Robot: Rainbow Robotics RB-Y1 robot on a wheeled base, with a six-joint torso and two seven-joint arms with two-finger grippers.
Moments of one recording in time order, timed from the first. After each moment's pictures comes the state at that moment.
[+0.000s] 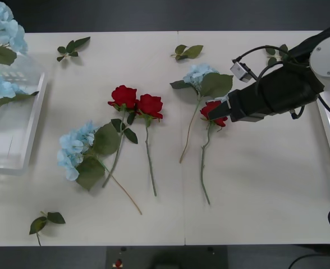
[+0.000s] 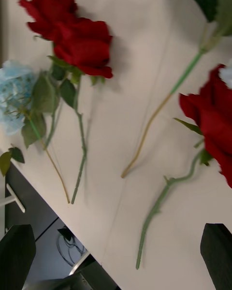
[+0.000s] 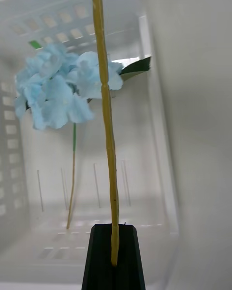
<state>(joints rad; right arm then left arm) -0.68 -0.69 0.29 -1.42 -1.40 1.40 1.50 -0.11 0.72 0.42 -2.03 0.62 1.52 -1.74</state>
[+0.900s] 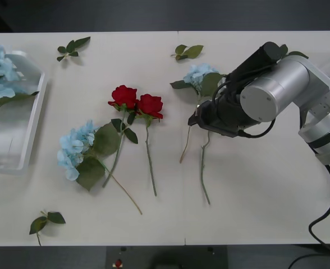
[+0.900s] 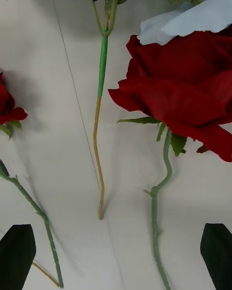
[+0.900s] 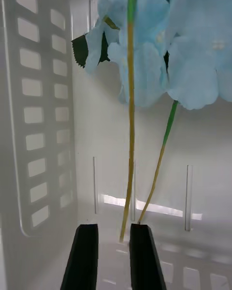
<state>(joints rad) -0.68 -0.58 0.52 -1.65 -0.80 1.36 0.68 -0.29 0.84 0.22 -1.42 0.51 1.25 -1.74</state>
